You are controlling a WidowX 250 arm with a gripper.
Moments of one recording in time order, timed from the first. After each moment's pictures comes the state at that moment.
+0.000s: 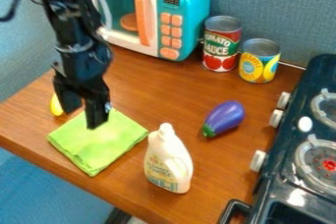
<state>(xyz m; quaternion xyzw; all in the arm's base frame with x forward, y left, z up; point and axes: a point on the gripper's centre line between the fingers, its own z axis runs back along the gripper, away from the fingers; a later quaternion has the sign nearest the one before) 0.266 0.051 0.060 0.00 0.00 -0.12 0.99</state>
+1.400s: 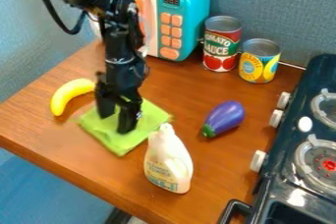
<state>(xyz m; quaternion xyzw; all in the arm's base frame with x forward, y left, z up) 0.319 0.039 0.020 0.00 0.04 -0.17 0.99</state>
